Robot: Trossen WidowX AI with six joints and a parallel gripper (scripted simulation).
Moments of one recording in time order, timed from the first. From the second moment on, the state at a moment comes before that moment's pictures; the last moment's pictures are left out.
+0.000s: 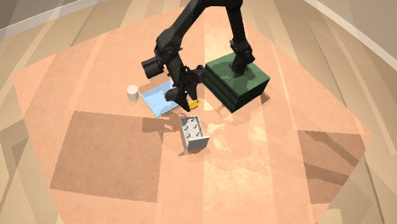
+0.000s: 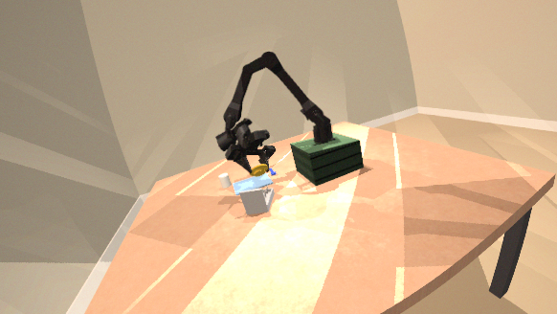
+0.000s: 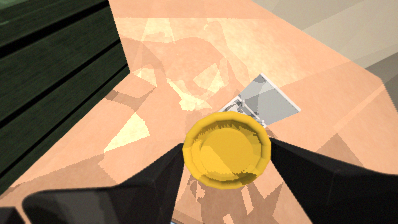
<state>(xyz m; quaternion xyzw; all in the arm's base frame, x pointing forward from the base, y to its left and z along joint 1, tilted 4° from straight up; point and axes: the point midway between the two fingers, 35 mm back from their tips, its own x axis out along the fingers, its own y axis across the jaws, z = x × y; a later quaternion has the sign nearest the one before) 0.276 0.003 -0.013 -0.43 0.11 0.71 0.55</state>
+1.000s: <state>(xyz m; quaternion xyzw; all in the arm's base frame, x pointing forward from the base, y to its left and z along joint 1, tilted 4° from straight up) 0.269 -0.014 -0.050 -0.16 0.03 0.54 0.83</state>
